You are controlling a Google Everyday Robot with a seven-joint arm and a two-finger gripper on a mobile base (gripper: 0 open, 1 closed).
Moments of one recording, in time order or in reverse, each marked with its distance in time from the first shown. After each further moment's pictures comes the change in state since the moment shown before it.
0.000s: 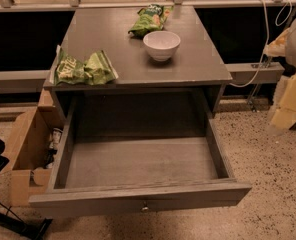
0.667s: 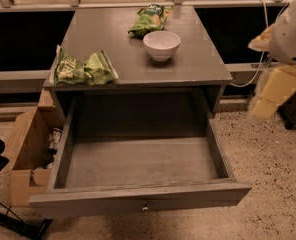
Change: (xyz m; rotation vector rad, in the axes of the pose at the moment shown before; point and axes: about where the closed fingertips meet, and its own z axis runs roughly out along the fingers) arm -0.022 -0.018 0.013 0.016 -0.080 -0.010
